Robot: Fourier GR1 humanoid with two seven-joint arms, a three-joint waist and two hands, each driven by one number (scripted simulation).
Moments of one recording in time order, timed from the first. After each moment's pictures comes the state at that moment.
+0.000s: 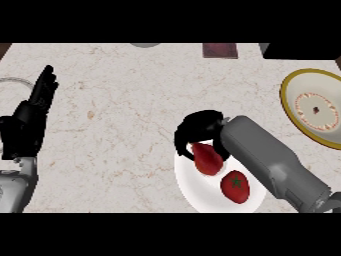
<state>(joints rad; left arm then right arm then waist) -0.22 0.35 -0.06 -1.58 -0.03 0.22 0.16 -0.90 -0.19 0.85 -0.64 0.70 0.29 -0.87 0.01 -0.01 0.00</state>
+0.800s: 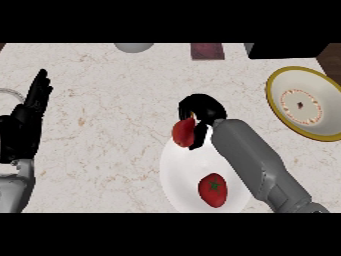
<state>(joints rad) -0.20 0.35 -0.04 -1.58 -0.05 0.24 0.18 -0.86 -0.05 0.45 -0.53 0.51 0.03 -0.02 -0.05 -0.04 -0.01</state>
